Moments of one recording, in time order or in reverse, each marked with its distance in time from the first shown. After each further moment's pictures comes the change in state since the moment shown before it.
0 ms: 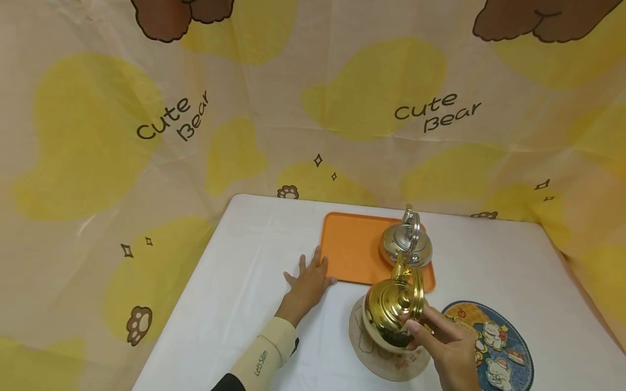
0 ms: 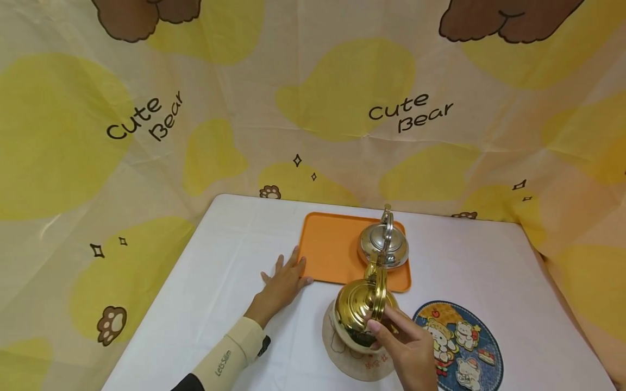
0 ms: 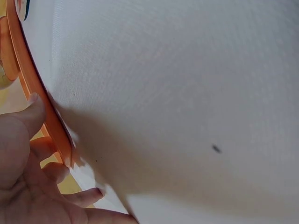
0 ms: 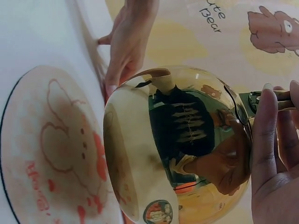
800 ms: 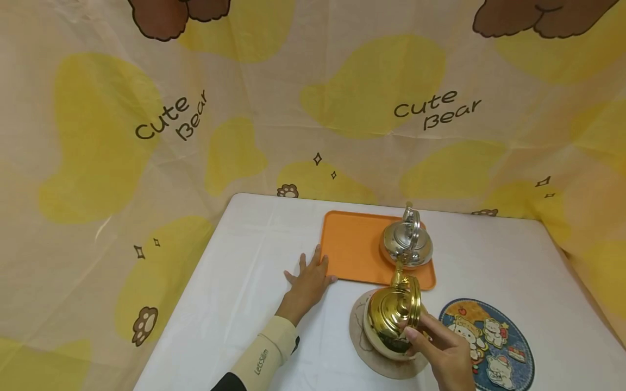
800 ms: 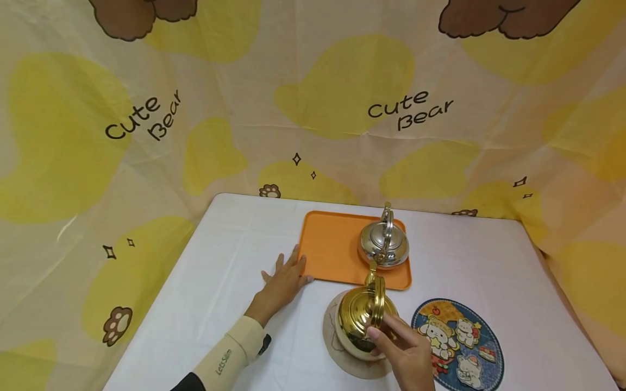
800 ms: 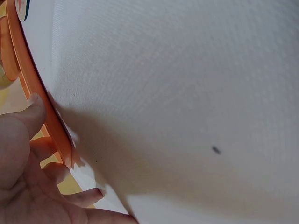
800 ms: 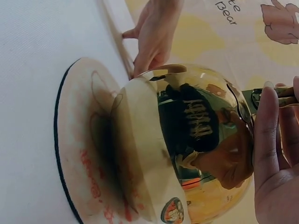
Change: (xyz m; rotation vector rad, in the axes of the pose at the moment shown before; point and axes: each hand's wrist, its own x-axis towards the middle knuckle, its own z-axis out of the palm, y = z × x) left_hand 0.000 0.000 0.000 0.007 -0.006 -0.003; right_hand -0.013 0.015 -0.003 -0.002 0.019 0.068
